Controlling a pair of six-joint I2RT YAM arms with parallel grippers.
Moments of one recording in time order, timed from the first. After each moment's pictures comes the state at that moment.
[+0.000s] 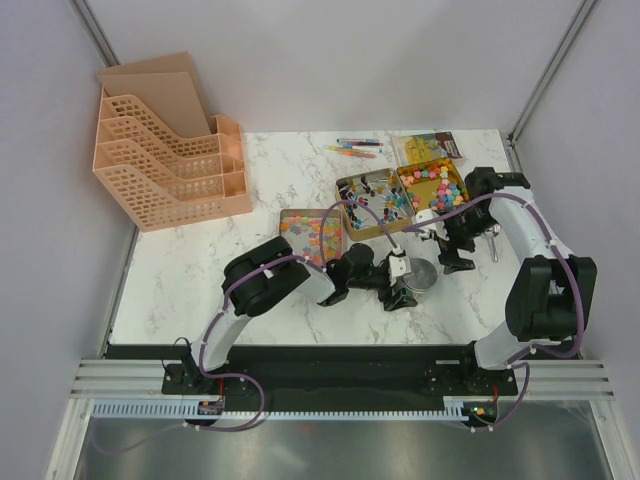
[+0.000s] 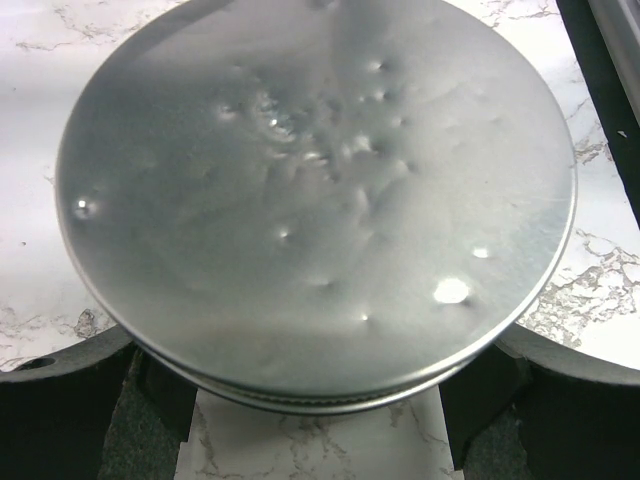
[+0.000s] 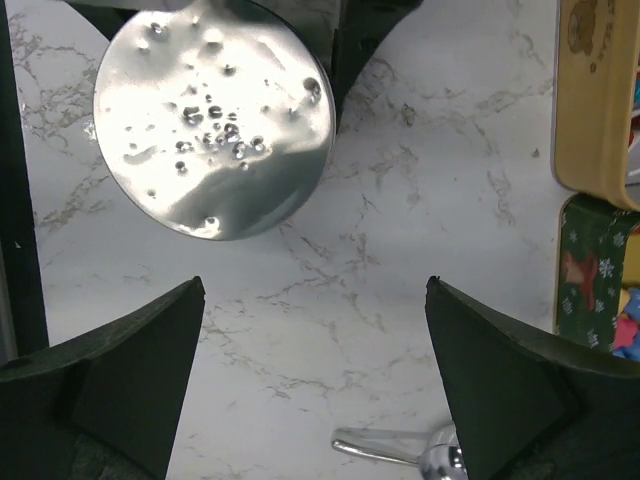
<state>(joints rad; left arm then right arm) -0.99 2.24 1.07 0.89 0.53 0.16 -0.03 1.59 1.29 -1.32 -0.54 -1.68</state>
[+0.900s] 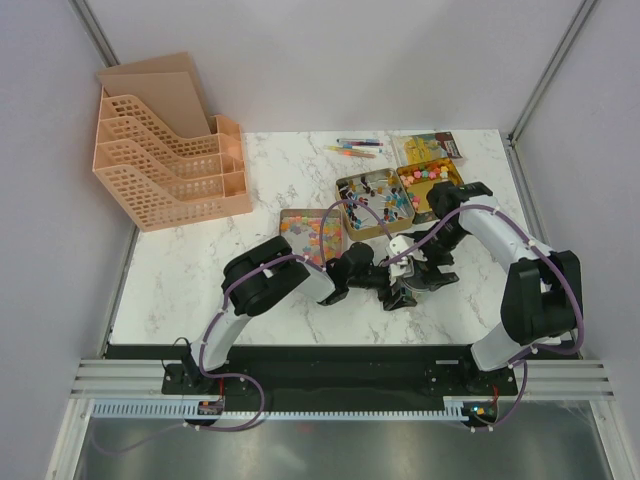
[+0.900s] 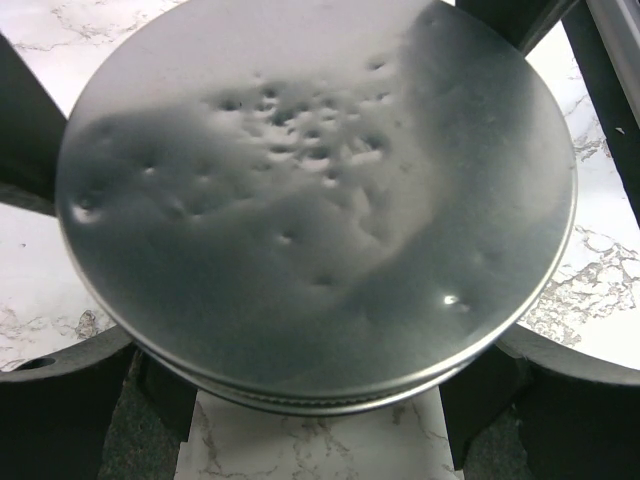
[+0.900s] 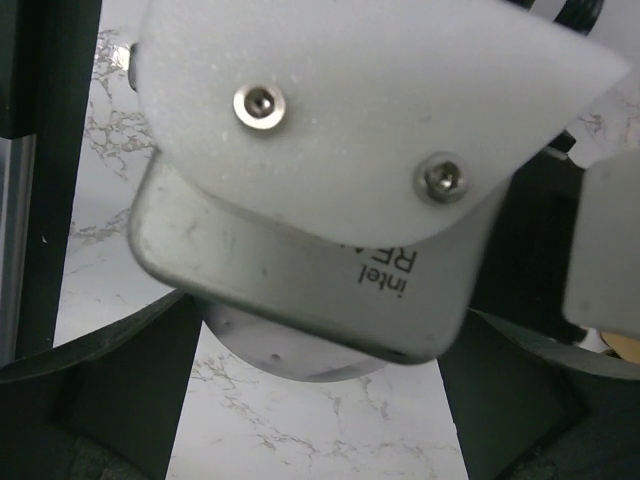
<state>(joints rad) -0.99 2.24 1.08 0.88 0.55 0.17 0.22 1.59 1.21 -1.32 -0.47 -1.72</state>
